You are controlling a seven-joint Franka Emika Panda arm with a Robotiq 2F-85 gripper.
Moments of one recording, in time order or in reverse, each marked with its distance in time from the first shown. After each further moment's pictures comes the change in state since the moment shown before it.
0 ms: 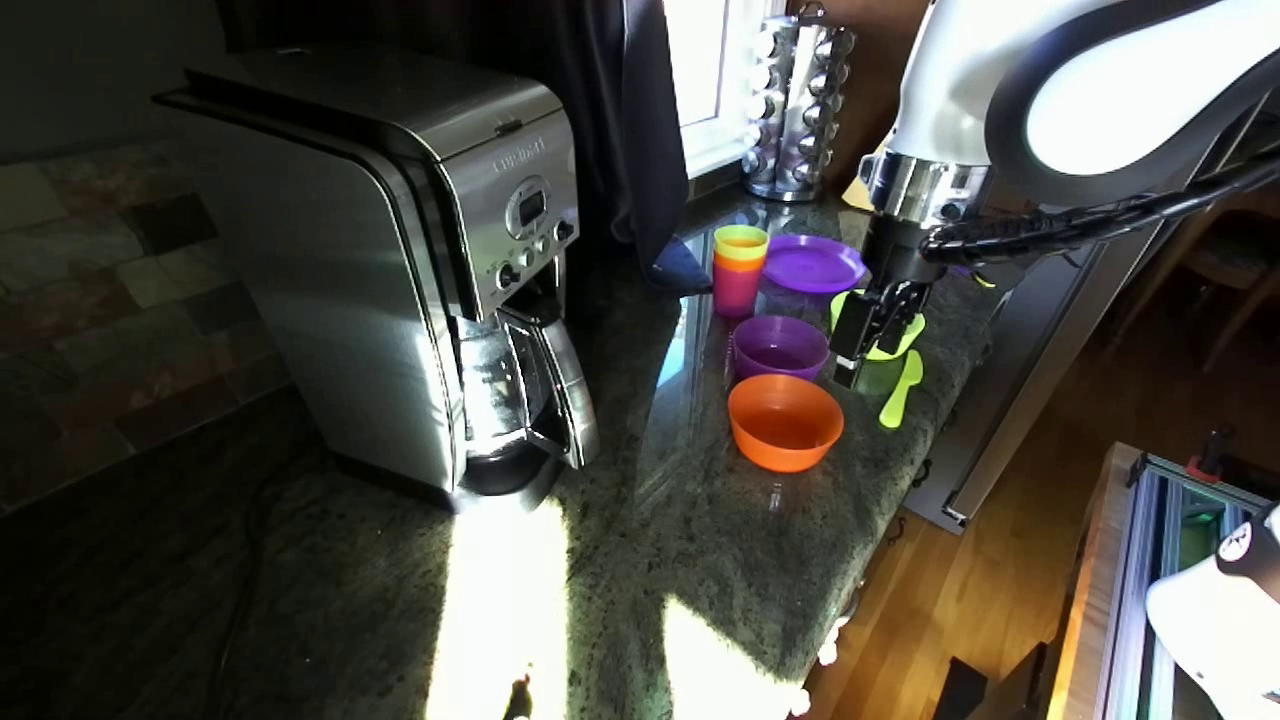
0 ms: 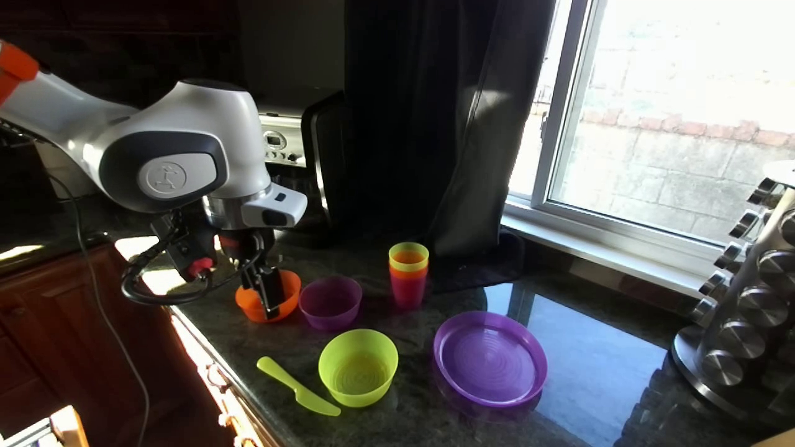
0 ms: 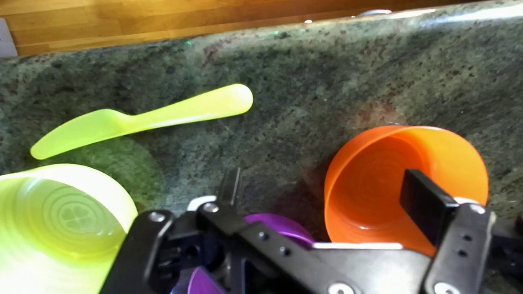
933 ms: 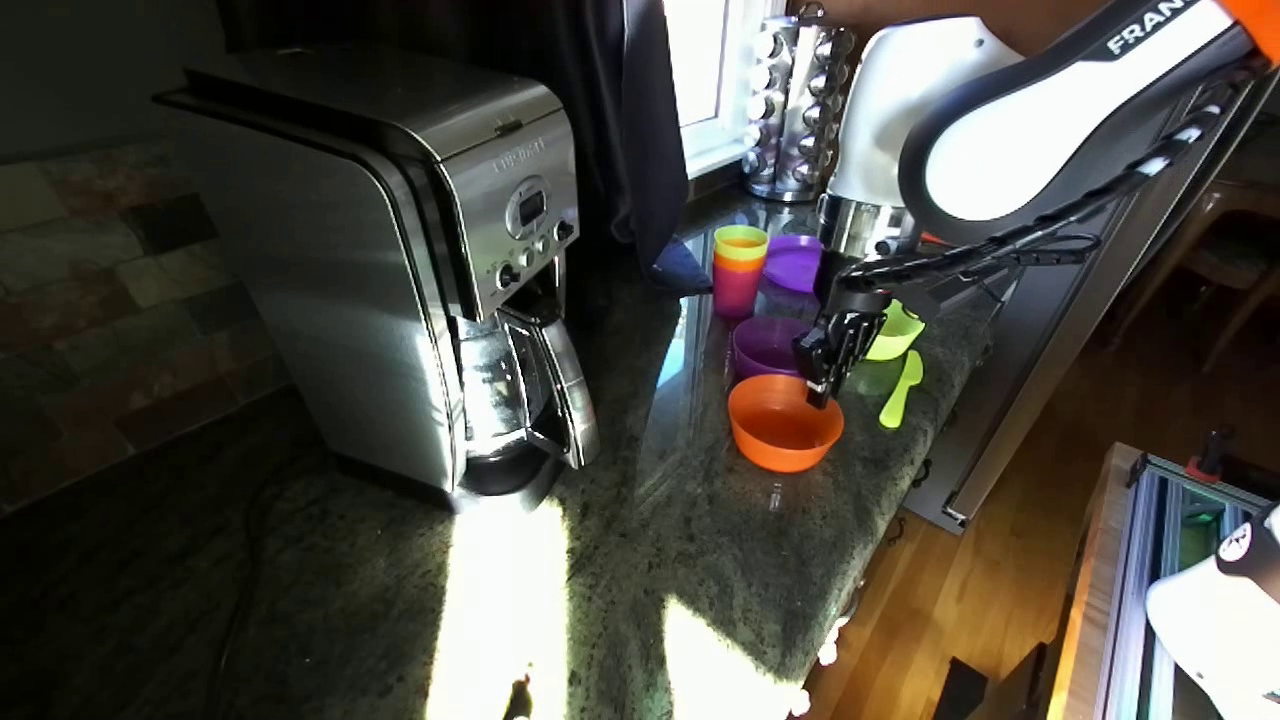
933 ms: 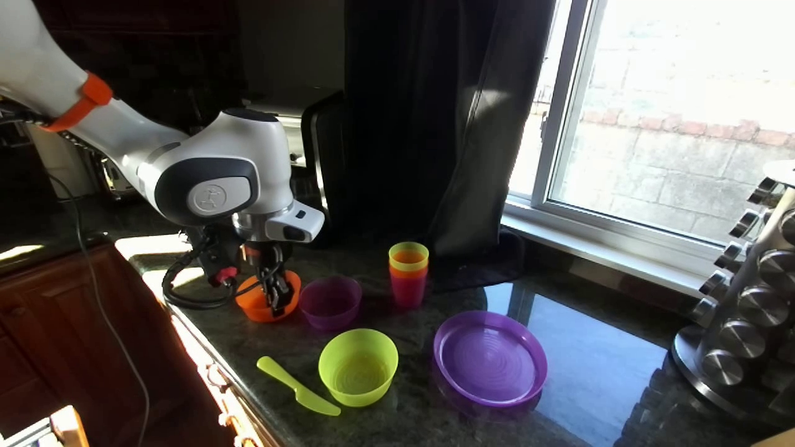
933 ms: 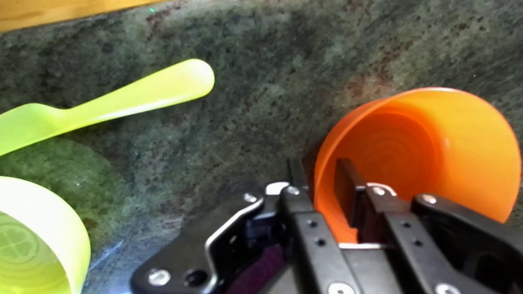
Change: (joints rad) arm 0.018 0.203 0.000 0.089 0.038 0.080 0.058
